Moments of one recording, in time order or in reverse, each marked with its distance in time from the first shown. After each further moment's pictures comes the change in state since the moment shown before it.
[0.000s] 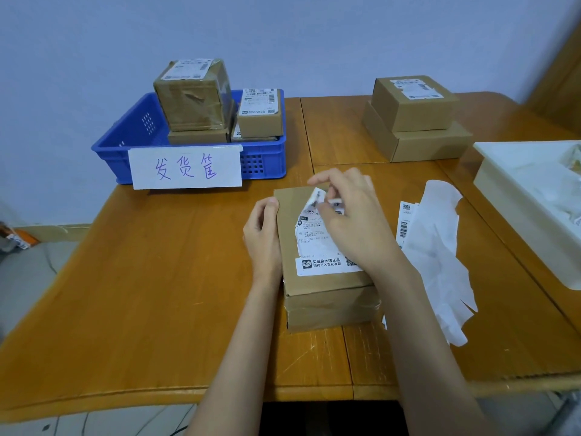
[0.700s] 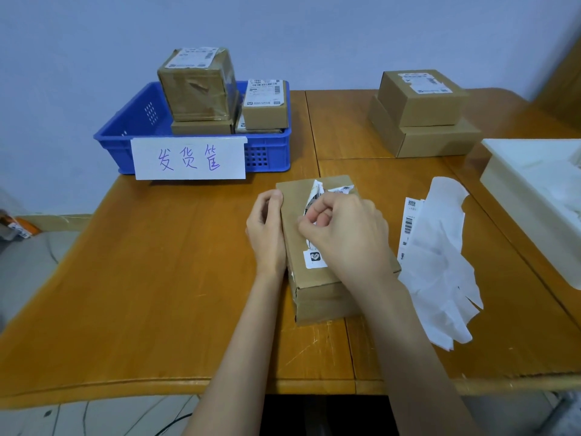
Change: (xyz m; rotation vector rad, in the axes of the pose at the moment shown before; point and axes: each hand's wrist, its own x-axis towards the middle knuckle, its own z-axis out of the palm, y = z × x) left_hand 0.003 -0.004 0.000 -0.012 0.028 0.031; right_hand -0.021 -0.032 0.011 -0.224 0.002 0.173
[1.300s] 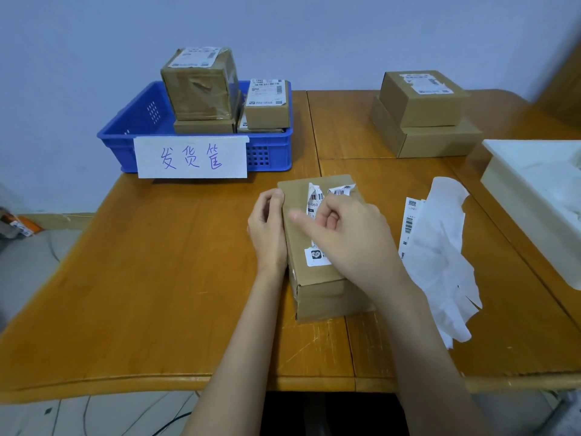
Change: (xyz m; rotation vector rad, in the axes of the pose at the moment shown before) left_hand -0.001 -0.001 -0.002 0.014 -0.013 -0.017; right_hand -0.007 0.009 -0.008 0.157 -0.061 -0.045
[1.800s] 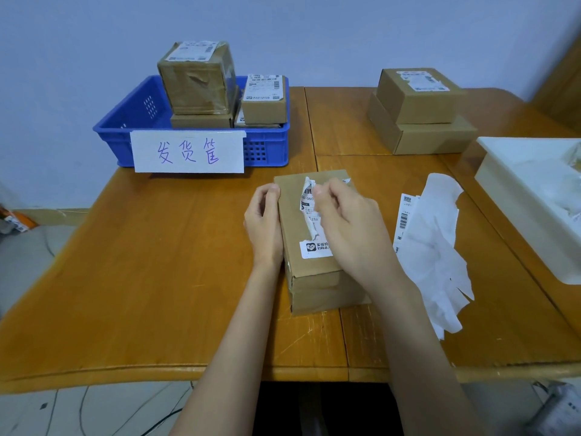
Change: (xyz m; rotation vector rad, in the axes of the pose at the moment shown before) left_hand 0.001 -0.001 0.000 -0.006 0.000 -0.001; right_hand -0.004 -0.002 -0.002 0.147 0.028 -0.016
